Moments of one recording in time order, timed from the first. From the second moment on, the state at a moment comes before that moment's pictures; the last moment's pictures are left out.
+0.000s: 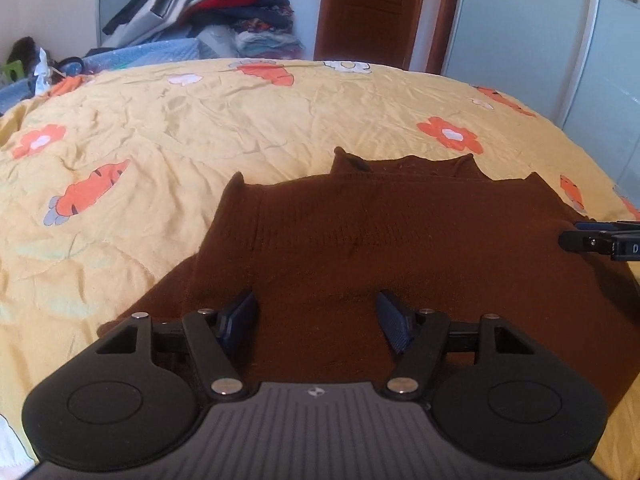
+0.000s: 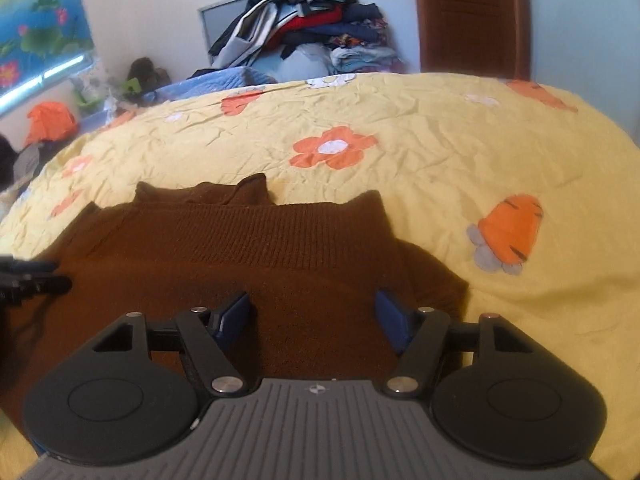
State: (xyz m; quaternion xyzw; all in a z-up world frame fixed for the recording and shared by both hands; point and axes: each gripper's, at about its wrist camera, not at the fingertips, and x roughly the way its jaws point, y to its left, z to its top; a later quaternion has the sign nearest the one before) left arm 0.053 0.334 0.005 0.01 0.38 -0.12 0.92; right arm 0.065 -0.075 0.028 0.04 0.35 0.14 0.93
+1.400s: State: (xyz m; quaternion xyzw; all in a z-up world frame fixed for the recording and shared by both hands) left arm 0.020 0.337 0.022 0.00 0.36 -0.07 0.93; right arm 0.037 -0.054 0.017 -0.04 0.33 0.15 0.93
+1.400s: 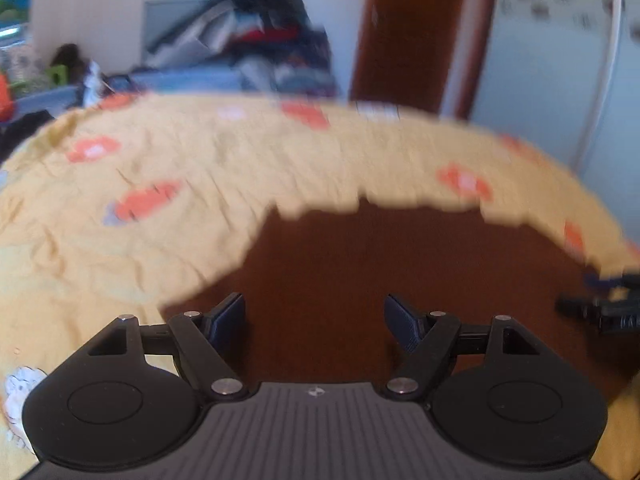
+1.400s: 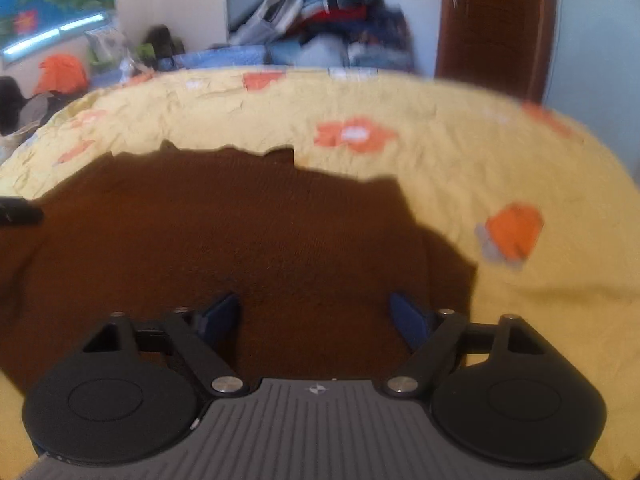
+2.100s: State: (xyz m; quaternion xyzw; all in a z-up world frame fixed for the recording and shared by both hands) left arm 0.003 0.299 0.003 0.06 0.36 -0.07 0.93; right arm 0.015 -0.008 0.040 -0.07 0.36 0.16 0.91
